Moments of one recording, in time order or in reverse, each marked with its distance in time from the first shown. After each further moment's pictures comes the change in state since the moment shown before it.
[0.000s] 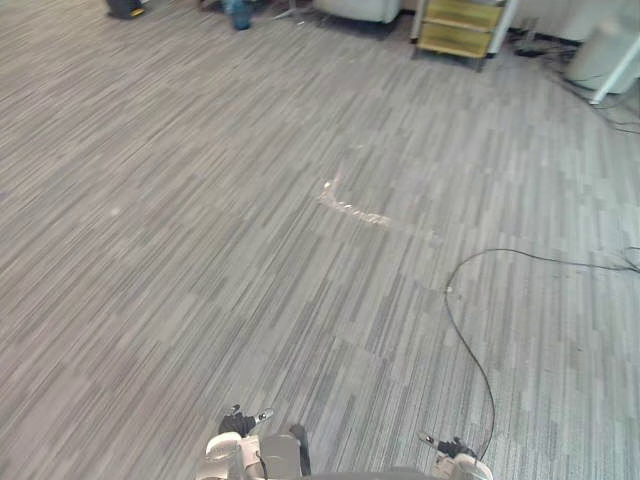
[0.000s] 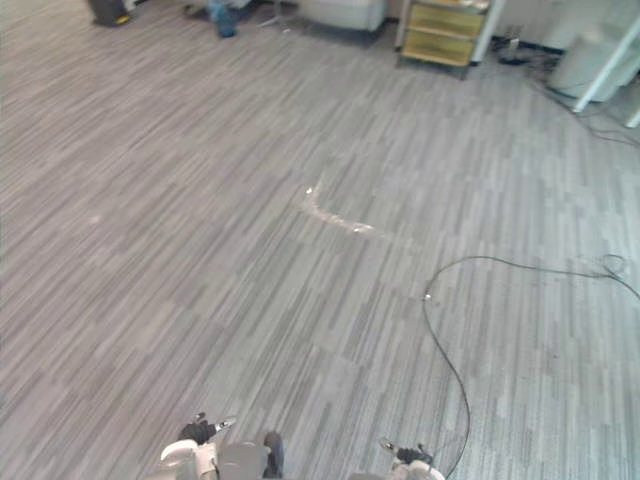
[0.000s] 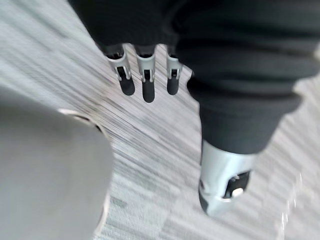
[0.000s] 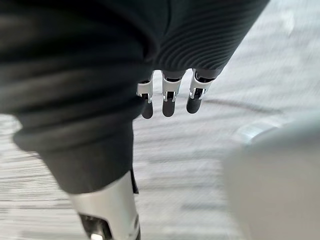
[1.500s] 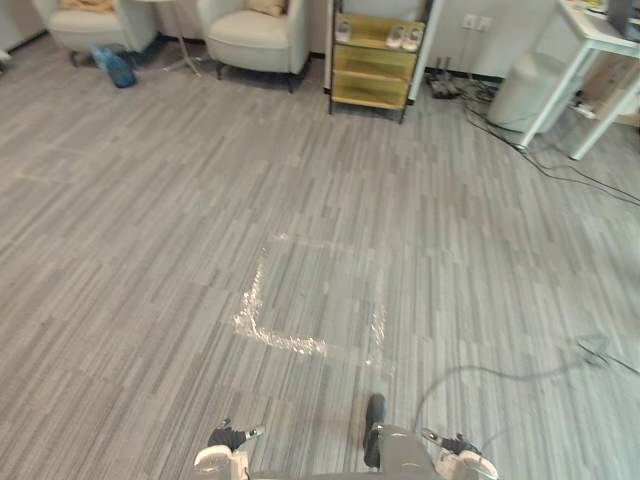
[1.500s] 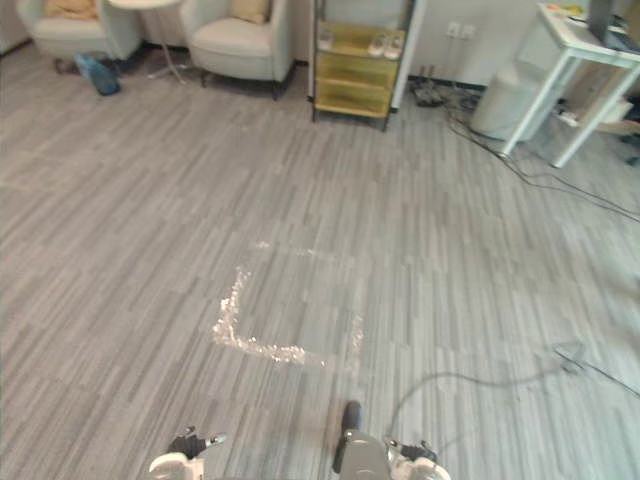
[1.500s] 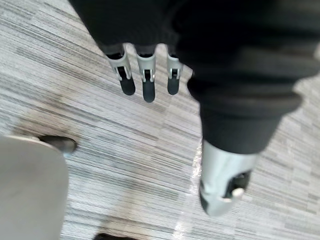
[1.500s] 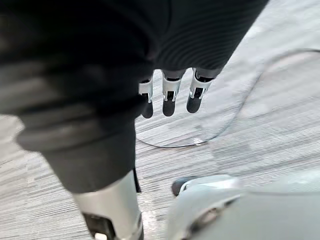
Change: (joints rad) left arm 0.022 -0.016 0.026 -0.006 -0.001 -0.003 -0.004; right arm 0.002 -0.071 -0.023 0.035 0.040 -0.001 0.005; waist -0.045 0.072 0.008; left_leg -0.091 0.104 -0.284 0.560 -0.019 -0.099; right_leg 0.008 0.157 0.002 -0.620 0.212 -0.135
